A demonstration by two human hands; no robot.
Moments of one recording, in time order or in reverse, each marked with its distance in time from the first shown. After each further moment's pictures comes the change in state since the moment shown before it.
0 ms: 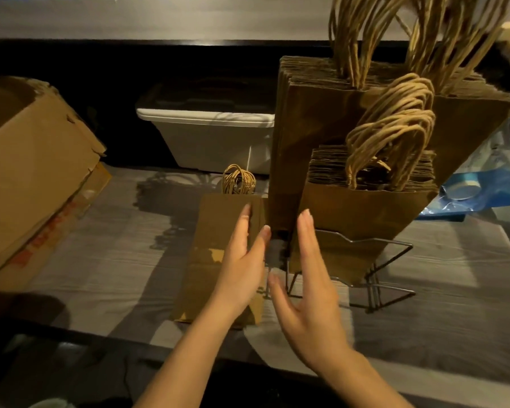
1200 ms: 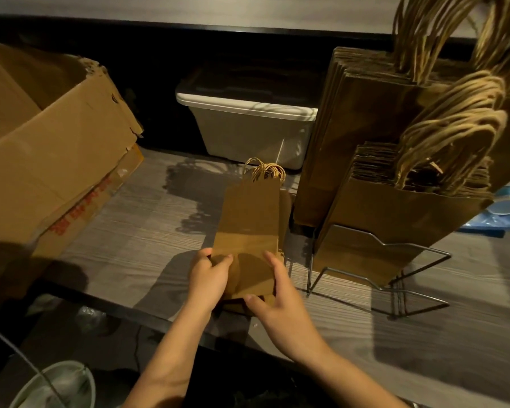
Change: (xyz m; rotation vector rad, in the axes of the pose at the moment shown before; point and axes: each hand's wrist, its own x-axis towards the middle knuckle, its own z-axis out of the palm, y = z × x) left_hand 0.006 -0.083 -0.064 0.122 0.414 -0.489; right_hand -0.008 0.000 0.054 0.317 -0.425 0.587
